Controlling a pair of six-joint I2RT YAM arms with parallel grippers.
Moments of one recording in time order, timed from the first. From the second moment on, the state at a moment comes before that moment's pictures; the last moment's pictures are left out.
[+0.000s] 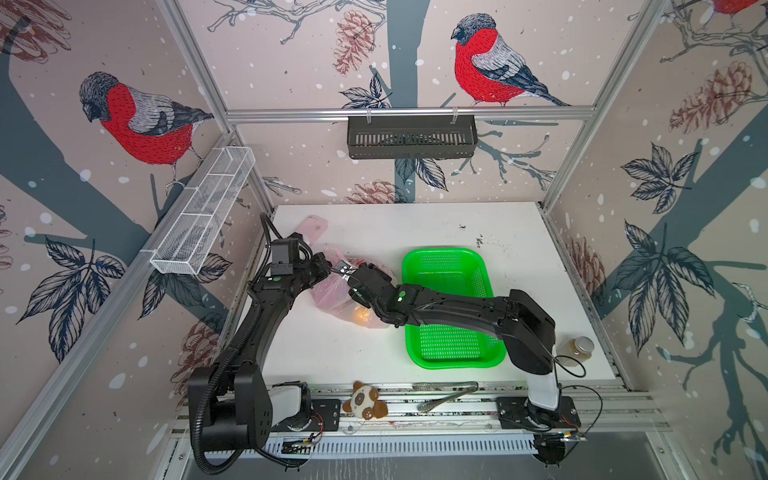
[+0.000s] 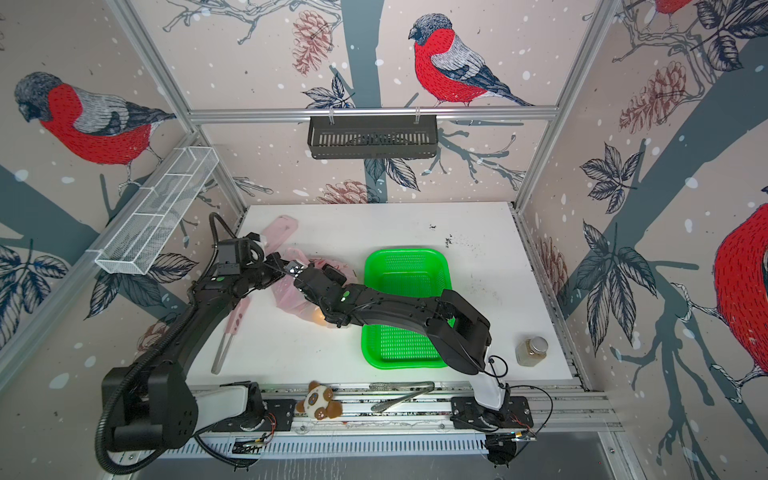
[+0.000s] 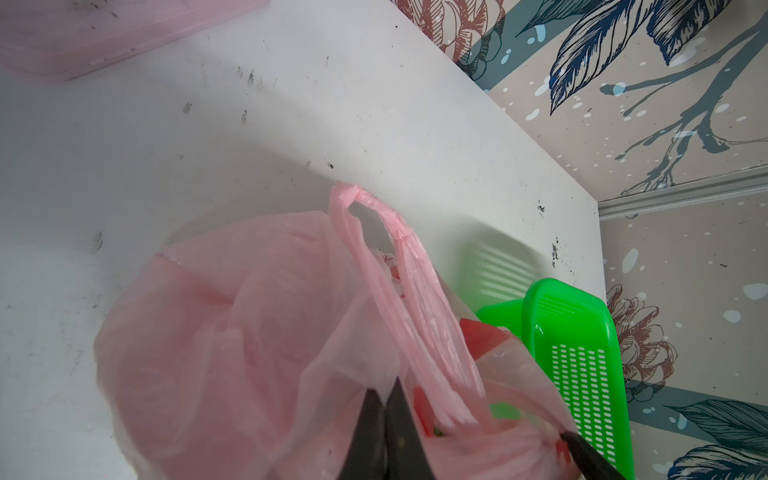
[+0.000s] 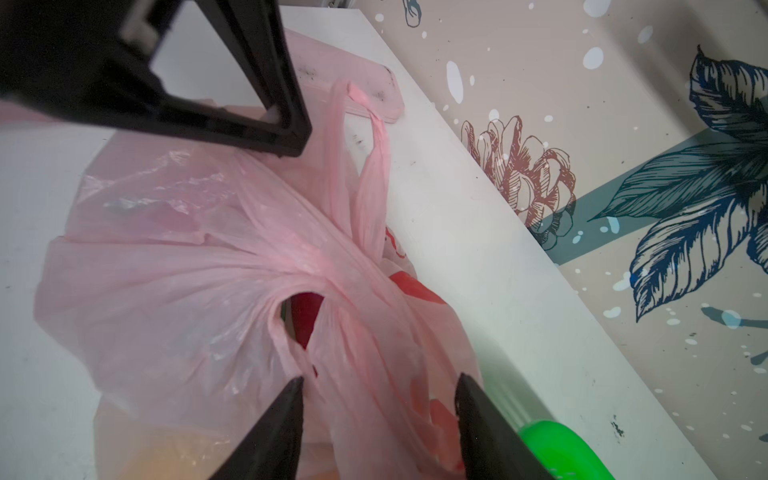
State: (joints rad) left arm 0.03 1.24 0.86 -0.35 0.41 -0.52; right arm 1.17 2.01 1.55 -0.17 0.55 -0.21
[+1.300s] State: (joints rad) left arm 0.10 1.11 0.79 -0.37 0.29 -0.55; right arm 0.99 1.60 1.05 0.06 0.30 0.18
